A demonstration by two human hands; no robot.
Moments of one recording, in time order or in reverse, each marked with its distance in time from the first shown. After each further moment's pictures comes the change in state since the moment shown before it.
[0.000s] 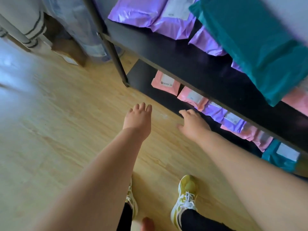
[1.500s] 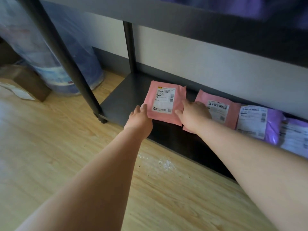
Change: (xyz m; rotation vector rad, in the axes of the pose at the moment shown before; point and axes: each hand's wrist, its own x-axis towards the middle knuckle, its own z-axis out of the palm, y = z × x) left_hand 0.284 -0.003 0.160 -0.468 0.146 -0.108; right_hand 0.290 0.057 0.064 -0.146 0.480 0.057
